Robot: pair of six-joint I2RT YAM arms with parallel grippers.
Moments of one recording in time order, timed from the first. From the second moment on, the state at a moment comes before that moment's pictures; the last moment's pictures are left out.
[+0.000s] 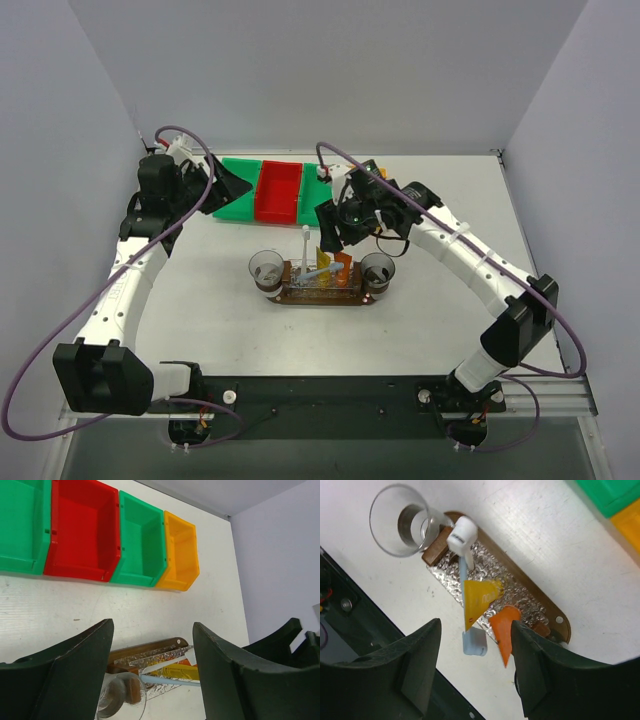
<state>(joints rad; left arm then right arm) -0.08 1.27 1.19 -0.30 0.44 -0.64 0.71 1.61 1.57 -0.86 -0.22 0.08</state>
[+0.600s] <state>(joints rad) -0.08 1.11 1.19 -0.38 0.18 -0.56 0.32 1.34 1.36 -0.64 -0.08 0.34</state>
